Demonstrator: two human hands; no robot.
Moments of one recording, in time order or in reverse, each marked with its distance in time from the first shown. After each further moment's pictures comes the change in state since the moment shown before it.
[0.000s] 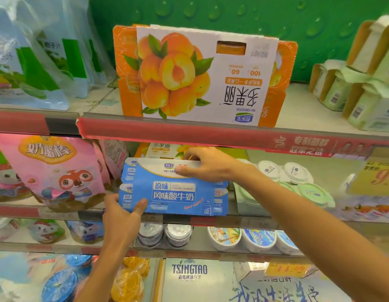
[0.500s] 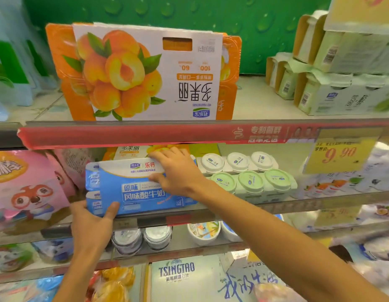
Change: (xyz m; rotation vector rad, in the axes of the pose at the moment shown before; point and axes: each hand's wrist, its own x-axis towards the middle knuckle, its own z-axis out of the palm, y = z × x) left_hand 0.017 -0.008 0.005 0.079 0.028 0.003; right_hand -0.005 0.001 0.051 -0.150 0.447 -0.099
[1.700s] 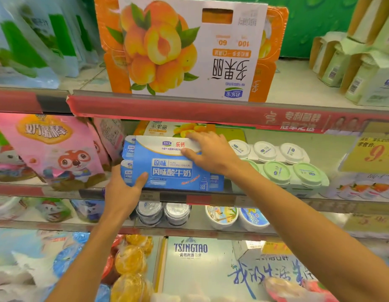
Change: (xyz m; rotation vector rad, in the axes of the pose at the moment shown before) left_hand -0.010 0.011 -0.004 0.039 -0.084 0.127; right_hand -0.005 0.017 -0.016 0.019 -0.126 0.116
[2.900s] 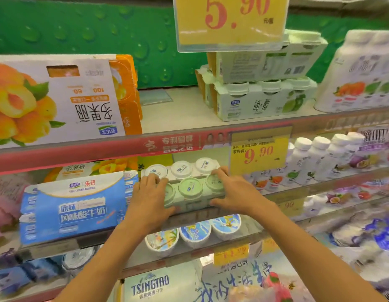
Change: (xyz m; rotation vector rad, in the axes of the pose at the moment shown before) left_hand -0.052 0.129 0.178 0.784 -0.367 0.771; right_hand -0.181 0.186 -0.062 -0.080 -0.107 0.365
